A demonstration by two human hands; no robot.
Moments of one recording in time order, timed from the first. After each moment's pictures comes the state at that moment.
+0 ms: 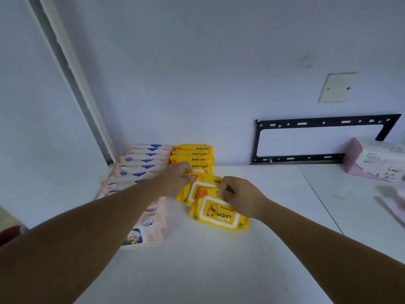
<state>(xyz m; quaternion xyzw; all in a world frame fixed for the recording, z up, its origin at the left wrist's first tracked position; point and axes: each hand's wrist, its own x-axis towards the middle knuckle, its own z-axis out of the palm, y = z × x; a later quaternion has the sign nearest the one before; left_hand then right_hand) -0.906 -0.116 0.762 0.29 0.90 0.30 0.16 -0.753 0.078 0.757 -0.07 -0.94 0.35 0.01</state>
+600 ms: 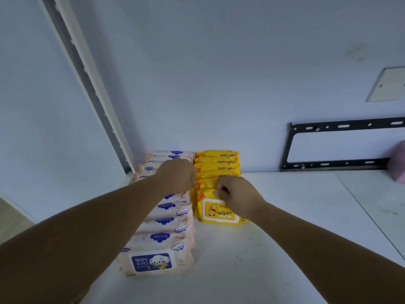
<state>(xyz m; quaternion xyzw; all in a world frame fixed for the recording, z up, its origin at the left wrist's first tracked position) -0.990 -0.147 0.772 0.38 0.92 -0.05 0.03 -0.850 0.026 0.737 -0.03 -0.95 0.29 0.07</state>
